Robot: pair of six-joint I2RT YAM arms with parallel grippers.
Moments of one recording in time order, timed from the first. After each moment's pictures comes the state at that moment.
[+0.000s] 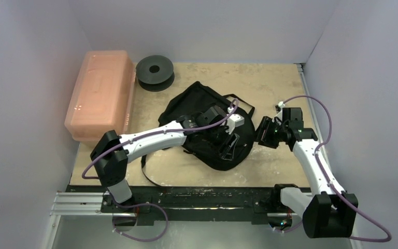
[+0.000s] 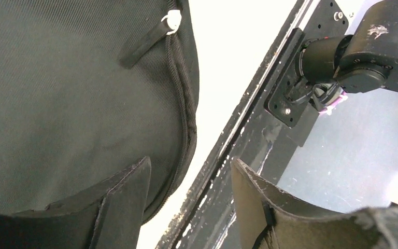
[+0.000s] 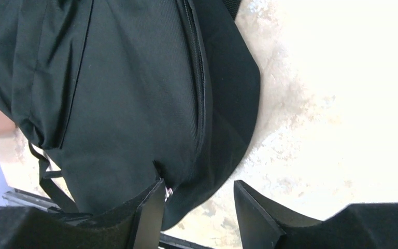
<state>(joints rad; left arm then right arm) -1.01 1.69 1.34 -0.49 0.34 -0.32 0.01 1.07 0.76 -0.67 -0.38 0.43</state>
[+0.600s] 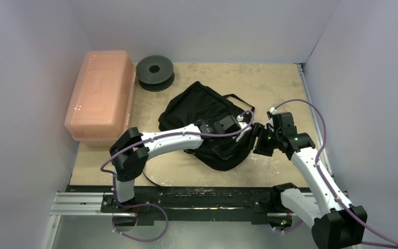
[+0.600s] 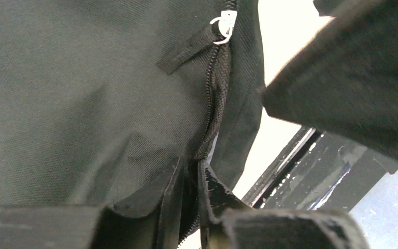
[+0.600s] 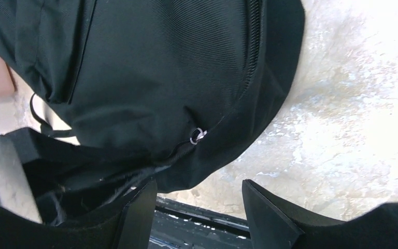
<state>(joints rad) -1.10 1.88 1.47 -0.61 0.06 -0.23 0.17 0.94 0.76 -0.80 -0.31 0.53</state>
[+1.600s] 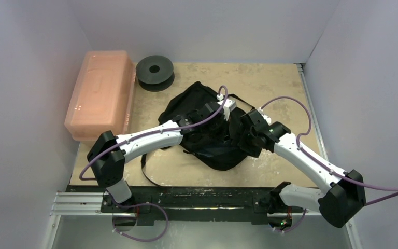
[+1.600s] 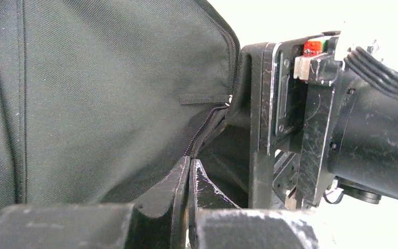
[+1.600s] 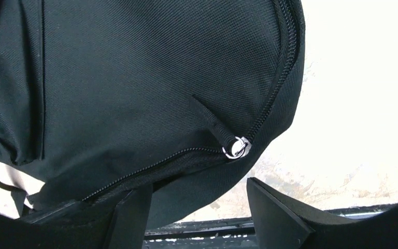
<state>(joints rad) -0.99 1.67 1.32 -0.32 0.08 -0.51 0.57 1.15 0.88 -0.86 0.10 1.01</state>
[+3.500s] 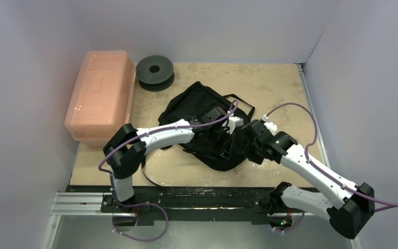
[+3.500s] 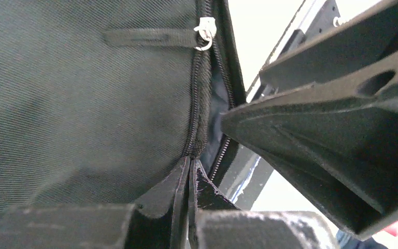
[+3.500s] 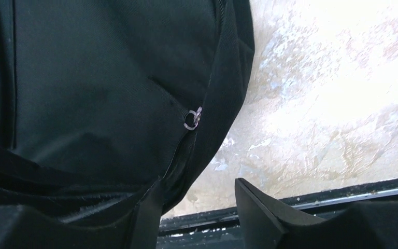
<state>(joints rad) -0.97 1.84 1.35 -0.43 0.44 -0.41 0.68 1.02 0.83 -0.96 0.23 1.11</state>
